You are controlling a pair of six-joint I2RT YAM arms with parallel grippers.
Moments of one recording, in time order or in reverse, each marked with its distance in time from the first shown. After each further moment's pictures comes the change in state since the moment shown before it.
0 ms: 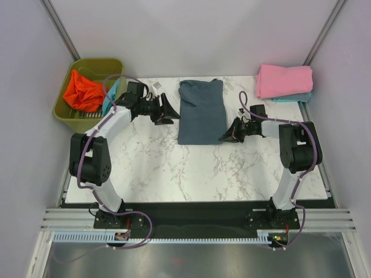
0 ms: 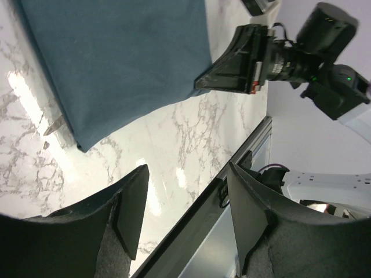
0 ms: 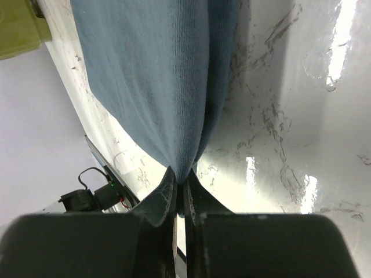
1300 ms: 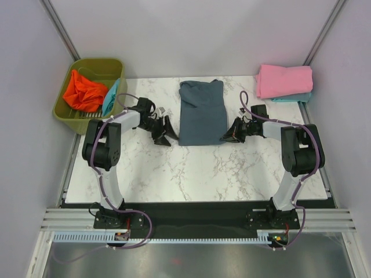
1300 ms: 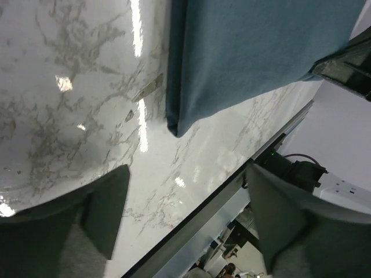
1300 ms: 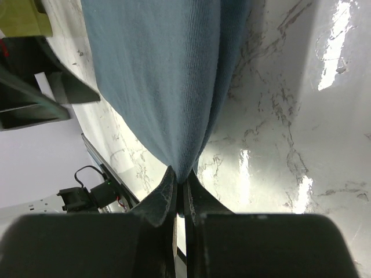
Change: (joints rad) left arm 0.002 0.200 -0.059 -0.150 -0.055 0.086; right arm -0.001 -0.049 -0.024 -0.008 0.007 -0.019
